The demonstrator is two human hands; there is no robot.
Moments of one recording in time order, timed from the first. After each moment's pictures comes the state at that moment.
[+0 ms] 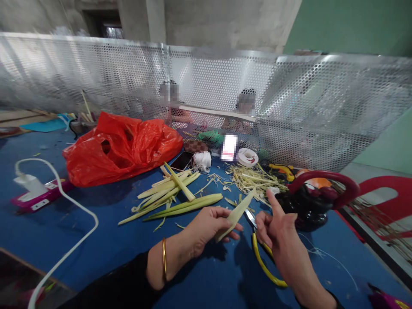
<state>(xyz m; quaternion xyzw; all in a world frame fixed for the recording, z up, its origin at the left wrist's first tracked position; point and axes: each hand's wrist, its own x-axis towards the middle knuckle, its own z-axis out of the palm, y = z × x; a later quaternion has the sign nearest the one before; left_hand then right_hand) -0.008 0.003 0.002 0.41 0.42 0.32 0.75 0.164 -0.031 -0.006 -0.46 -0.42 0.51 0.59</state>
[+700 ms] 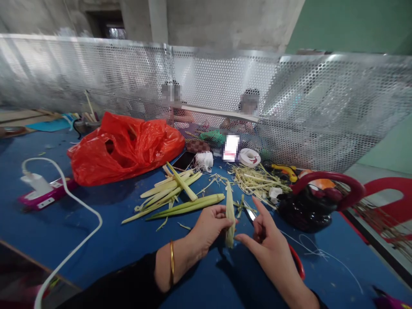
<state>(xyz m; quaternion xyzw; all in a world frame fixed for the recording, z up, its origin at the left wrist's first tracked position) 0.001 0.006 -0.016 0.37 0.44 0.41 0.71 0.159 -0.031 -0.028 -0.59 -0.65 0.24 0.42</state>
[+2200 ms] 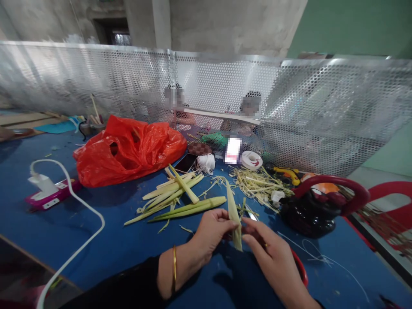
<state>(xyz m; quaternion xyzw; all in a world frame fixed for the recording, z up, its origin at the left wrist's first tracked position) 0.003 0.003 -0.017 0.36 0.44 0.43 0.70 0.160 -0.037 -0.024 -0.57 -0.66 0.29 0.40</state>
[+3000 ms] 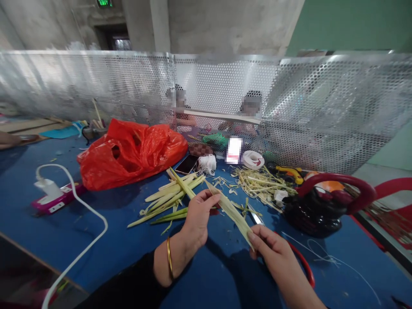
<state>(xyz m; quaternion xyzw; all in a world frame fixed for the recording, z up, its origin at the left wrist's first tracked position) -0.020 0.022 0.002 0.31 0.43 0.59 0.61 0.150 -0.037 -0.018 -0.56 -0.54 0.46 0.43</state>
